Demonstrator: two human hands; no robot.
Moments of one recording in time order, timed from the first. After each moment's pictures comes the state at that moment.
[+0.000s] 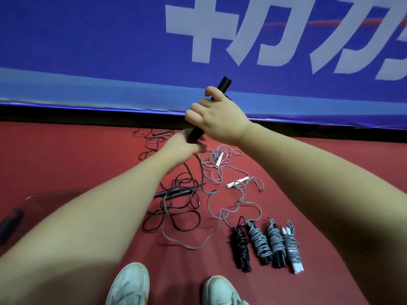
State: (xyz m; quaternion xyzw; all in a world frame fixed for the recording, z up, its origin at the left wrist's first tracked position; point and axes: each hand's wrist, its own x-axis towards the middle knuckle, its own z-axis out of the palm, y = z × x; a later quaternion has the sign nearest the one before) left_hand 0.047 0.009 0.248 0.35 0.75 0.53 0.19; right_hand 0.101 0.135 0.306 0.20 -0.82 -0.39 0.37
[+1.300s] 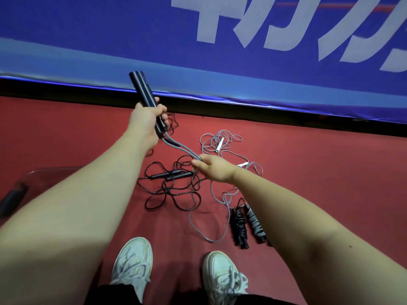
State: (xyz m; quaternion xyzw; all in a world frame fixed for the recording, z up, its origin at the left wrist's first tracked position) left_hand 0.011 -0.038 0.243 0.06 0.51 0.83 0.20; right_hand 0.138 0.092 0.179 -0.14 -0.92 0.36 -0.05
